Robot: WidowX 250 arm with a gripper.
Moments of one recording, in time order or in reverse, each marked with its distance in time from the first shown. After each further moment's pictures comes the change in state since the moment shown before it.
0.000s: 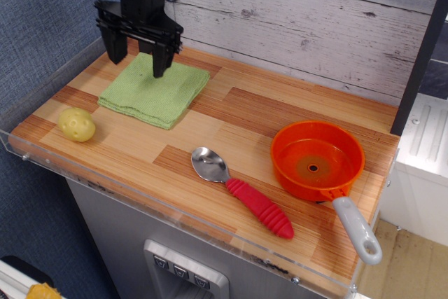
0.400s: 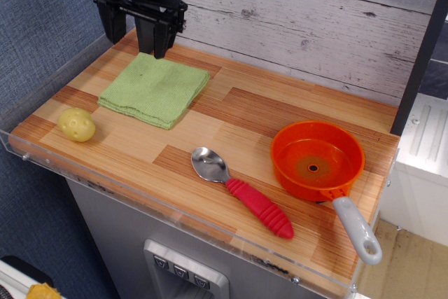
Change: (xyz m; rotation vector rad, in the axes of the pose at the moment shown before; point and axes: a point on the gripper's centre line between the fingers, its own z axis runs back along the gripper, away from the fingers) arm -0.001 -0.004 0.031 0.033 -0.027 0.019
